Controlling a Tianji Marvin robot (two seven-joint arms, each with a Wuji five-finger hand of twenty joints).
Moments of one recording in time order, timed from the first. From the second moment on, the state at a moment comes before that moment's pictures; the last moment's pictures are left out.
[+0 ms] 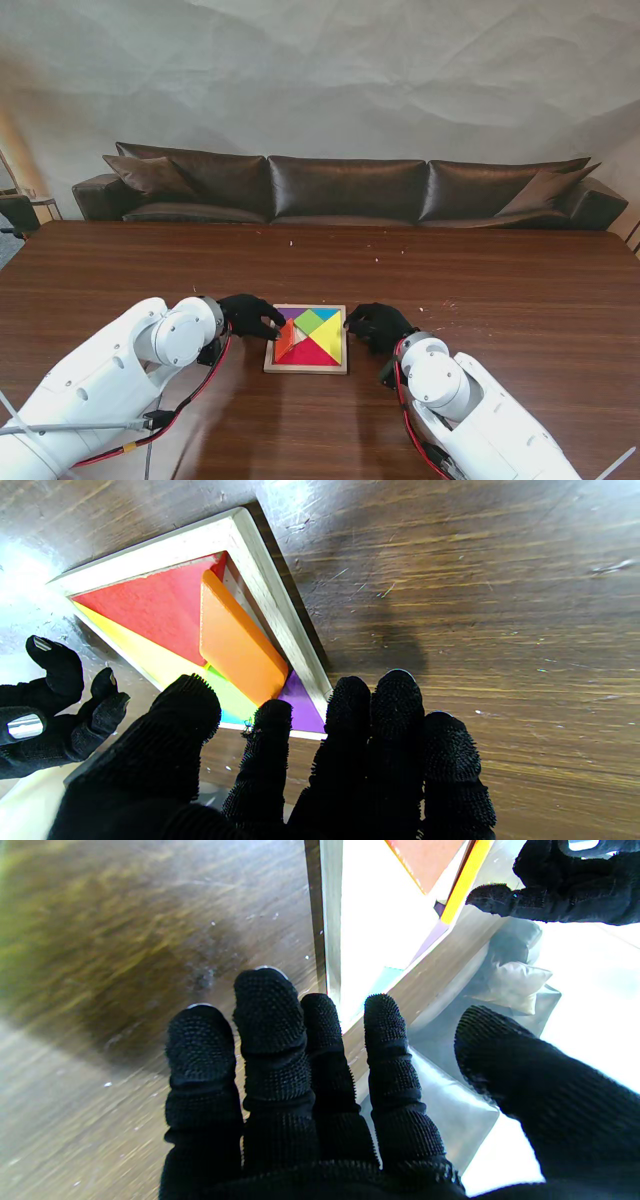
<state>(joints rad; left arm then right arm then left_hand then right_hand) 1.15 -1.03 -0.88 -1.36 0.60 0.07 -0.42 -1.33 -1.19 0.96 -1.33 -0.21 0.17 -0.03 0.67 -0.27 0.47 -0.10 0.62 0.03 0.15 0.19 0.80 0.29 0.64 1.15 0.75 0.34 1.01 0.95 0.30 0.28 1.37 0.95 0.27 -0.53 1.21 -0.11 0.72 0.02 0.65 0.27 0.81 0.15 0.72 0.58 1.07 0.14 0.98 0.74 0.68 0.26 1.32 0.78</state>
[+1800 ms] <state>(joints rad) 1.06 -1.04 -0.76 -1.32 0.51 0.02 -0.45 -1.33 -1.19 0.96 -1.32 -0.21 0.17 -0.03 0.67 -0.26 0.47 -0.10 0.77 0.04 0.25 0.32 0.80 0.29 0.65 1.15 0.75 0.34 1.01 0.95 0.30 0.28 1.37 0.95 0.27 -0.53 1.21 -0.11 0.72 0.02 0.65 0.27 0.81 0.15 0.72 0.58 1.07 0.14 0.98 0.74 0.68 0.26 1.32 0.78</state>
